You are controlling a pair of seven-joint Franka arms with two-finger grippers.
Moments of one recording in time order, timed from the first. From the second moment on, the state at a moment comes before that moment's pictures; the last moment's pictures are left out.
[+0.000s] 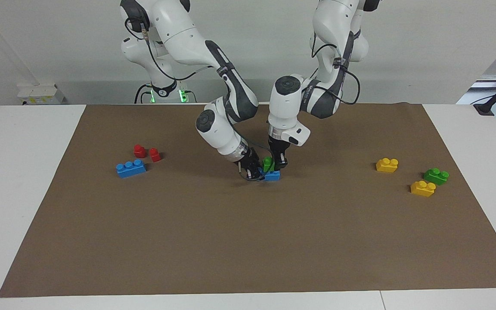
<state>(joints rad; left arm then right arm) -0.52 0.22 -0.11 -2.02 0.11 2.35 -2.36 0.49 0.45 0.11 -1.91 0.74 2.57 1.58</state>
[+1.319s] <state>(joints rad) -0.54 0.25 -0.11 -2.04 0.23 2.37 -2.39 0.49 0.45 0.11 -1.91 0.74 2.57 1.57</state>
